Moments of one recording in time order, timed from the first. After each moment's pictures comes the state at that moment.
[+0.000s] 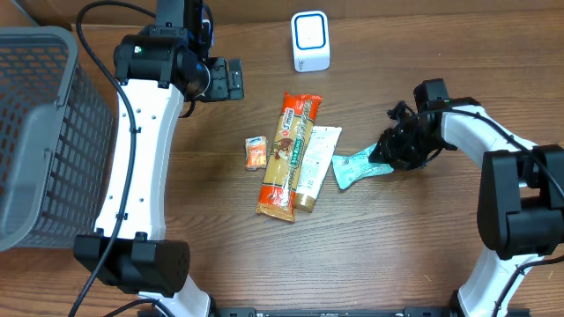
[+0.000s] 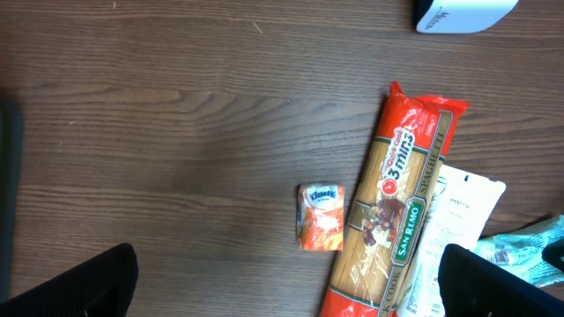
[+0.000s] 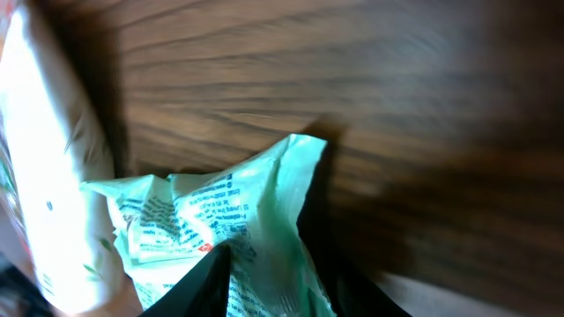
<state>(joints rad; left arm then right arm) -0.11 1.80 2.00 -1.32 -0.04 -0.20 0.10 2.01 1.26 -0.78 -0.54 0.17</state>
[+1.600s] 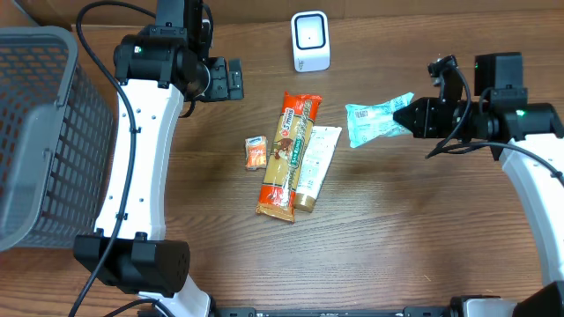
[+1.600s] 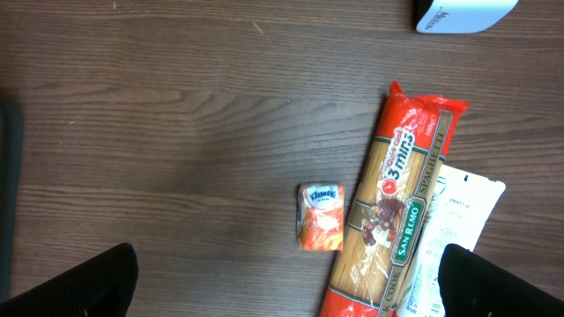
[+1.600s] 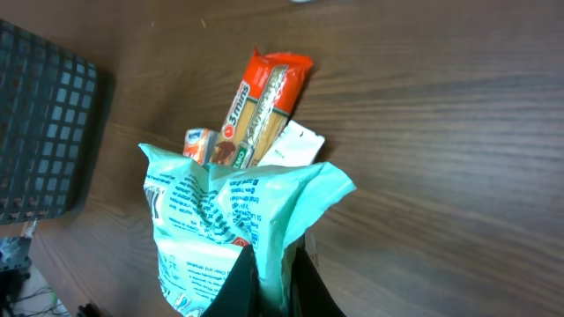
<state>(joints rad) -0.11 1.80 2.00 -1.32 -0.04 -0.20 0.04 1.50 1.29 -0.80 -0.63 0.10</state>
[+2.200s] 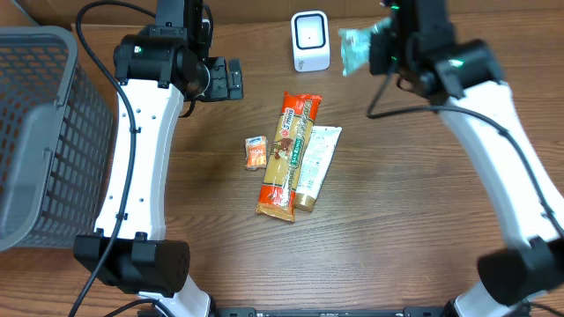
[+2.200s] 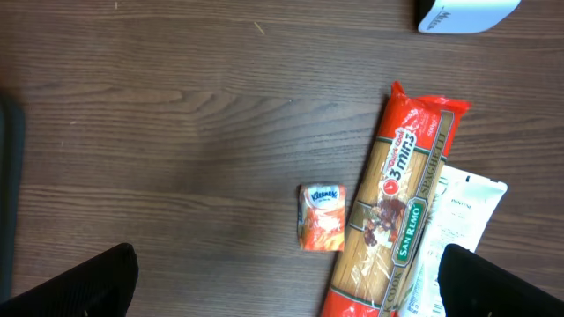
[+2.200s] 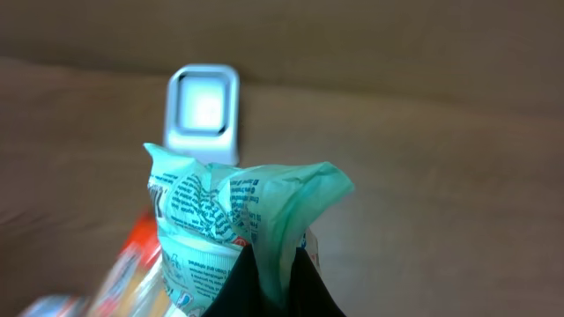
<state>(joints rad) -0.11 1.80 2.00 -1.32 -0.05 -0.20 0.37 1.80 1.89 -0.82 0.22 0.17</state>
